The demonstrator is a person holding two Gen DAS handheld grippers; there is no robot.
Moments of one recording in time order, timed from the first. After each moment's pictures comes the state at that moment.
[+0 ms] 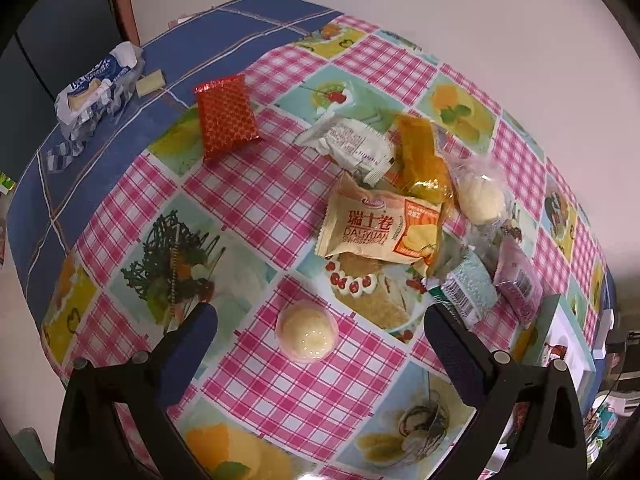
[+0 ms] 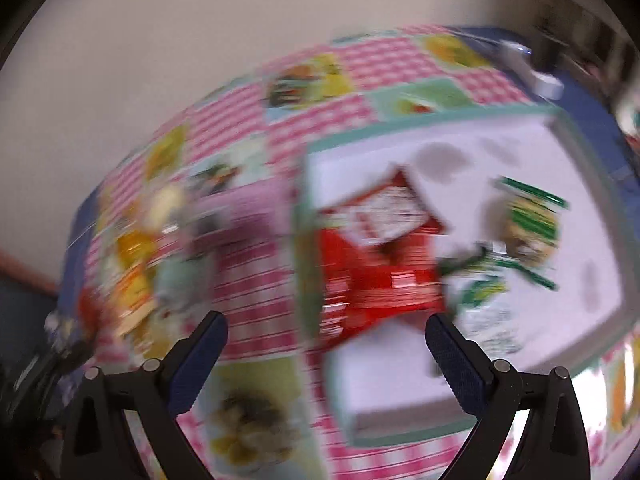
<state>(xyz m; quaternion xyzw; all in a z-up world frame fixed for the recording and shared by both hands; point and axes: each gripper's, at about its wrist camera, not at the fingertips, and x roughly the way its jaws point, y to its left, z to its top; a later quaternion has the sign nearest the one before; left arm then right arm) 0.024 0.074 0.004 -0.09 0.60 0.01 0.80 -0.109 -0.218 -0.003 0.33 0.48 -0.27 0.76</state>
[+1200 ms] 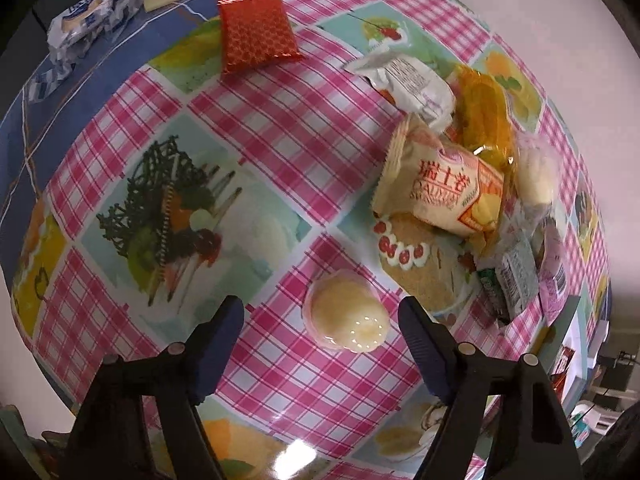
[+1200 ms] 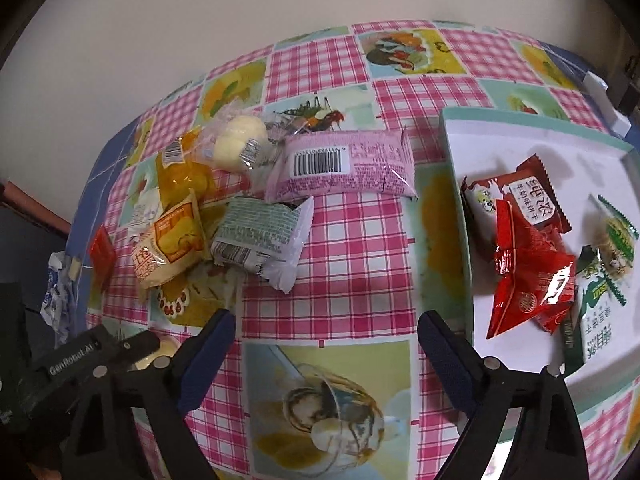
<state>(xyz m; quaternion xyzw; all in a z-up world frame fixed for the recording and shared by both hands) 0.028 0.104 -0.048 -0.14 0.67 0.02 0.73 -0.042 -0.137 -0.017 0.25 0.52 -0.16 0.80</state>
